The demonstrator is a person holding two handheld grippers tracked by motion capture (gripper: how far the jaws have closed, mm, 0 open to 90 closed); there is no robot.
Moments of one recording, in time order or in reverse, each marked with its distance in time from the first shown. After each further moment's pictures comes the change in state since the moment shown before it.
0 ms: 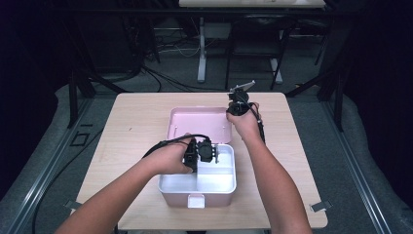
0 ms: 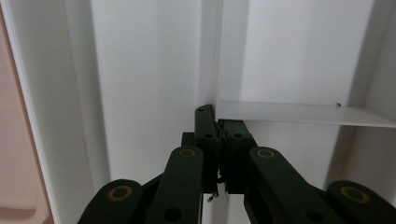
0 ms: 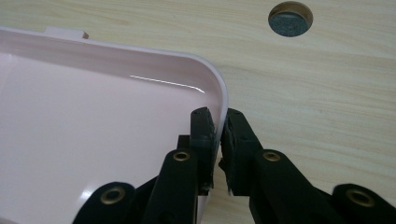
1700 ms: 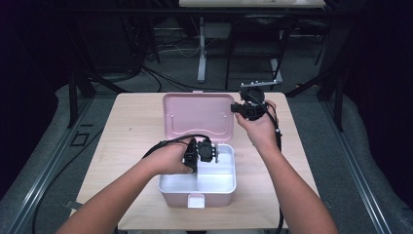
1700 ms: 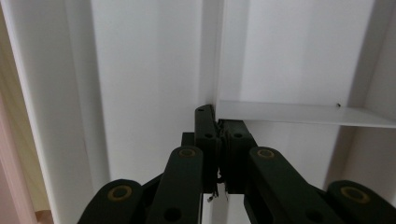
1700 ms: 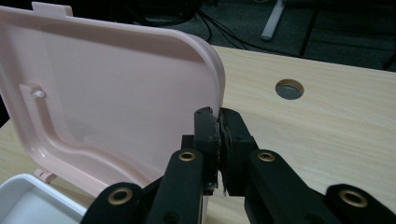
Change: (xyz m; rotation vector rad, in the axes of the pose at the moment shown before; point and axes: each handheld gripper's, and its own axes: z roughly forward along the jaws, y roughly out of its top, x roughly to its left) left arm 0.000 0.000 0.000 0.003 -0.001 -0.006; right arm 0.016 -0.033 -0.109 -0.300 0.102 -0.119
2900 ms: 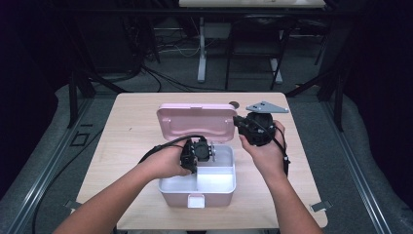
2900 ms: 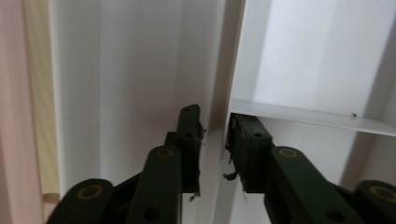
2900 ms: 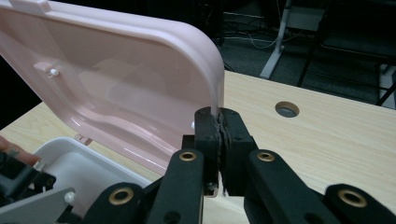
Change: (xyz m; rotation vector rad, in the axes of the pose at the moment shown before) left arm -0.009 -0.012 -0.002 -0.075 0.106 -0.067; right arm 0.025 -0.051 -0.056 -0.169 0.006 -0.122
